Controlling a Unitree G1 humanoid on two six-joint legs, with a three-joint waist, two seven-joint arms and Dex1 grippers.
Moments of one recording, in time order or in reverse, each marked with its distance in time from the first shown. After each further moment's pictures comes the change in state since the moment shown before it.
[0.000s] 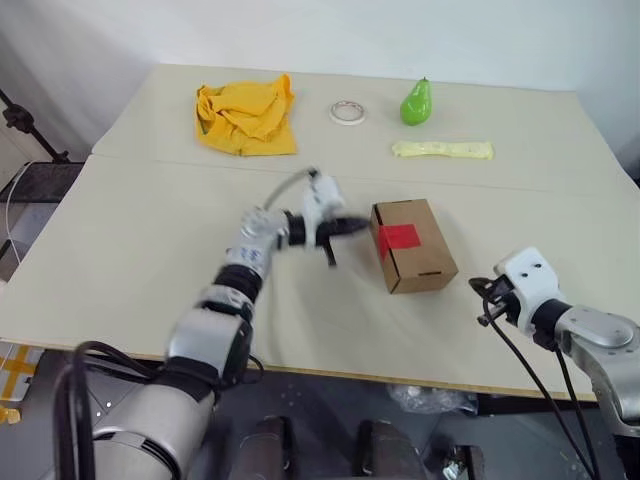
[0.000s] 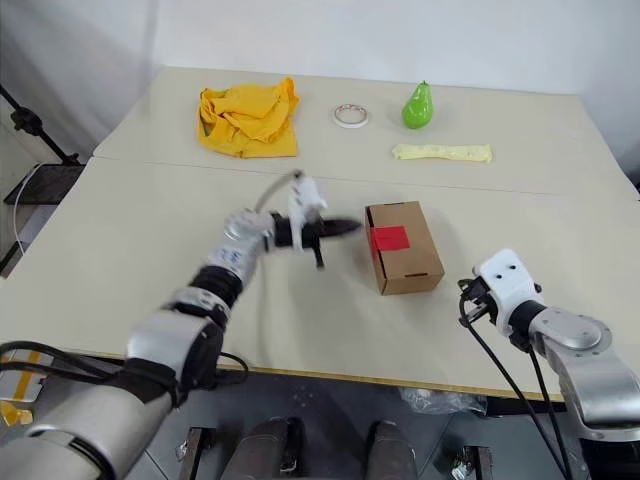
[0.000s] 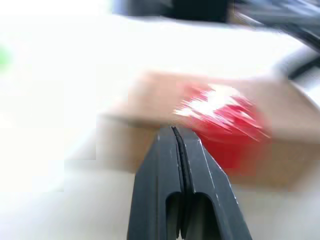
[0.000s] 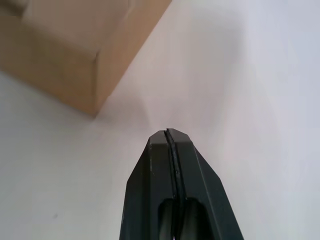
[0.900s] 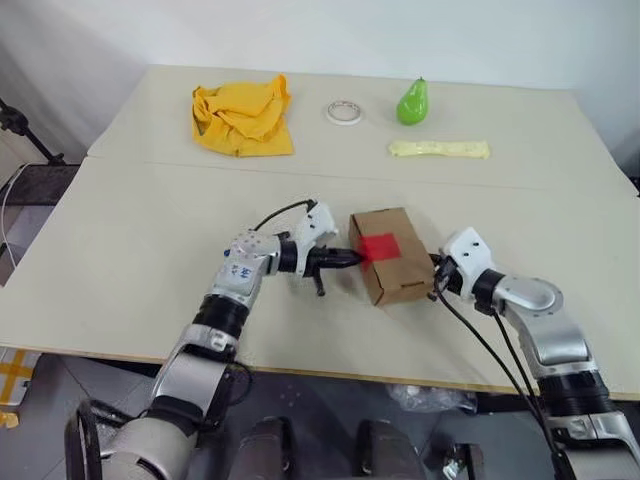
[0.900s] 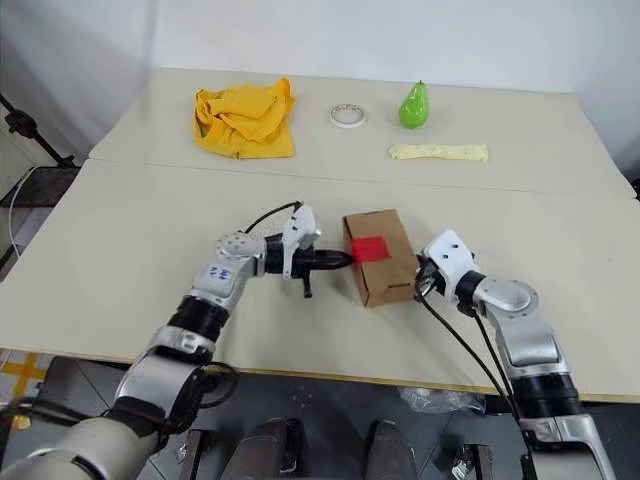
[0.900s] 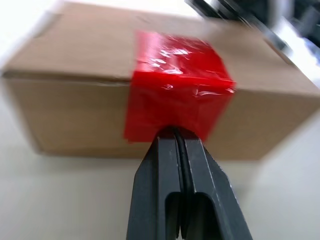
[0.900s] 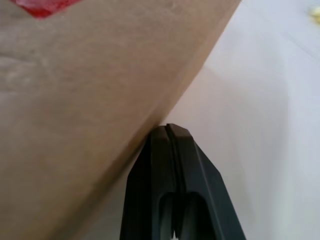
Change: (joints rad) left arm 0.459 0.044 -0.276 -0.742 0.016 0.492 -0.248; right arm -0.239 0.145 0.216 0.301 -0.095 -0.317 0.211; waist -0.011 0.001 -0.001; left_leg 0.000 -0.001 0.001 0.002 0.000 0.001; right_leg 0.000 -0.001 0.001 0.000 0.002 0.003
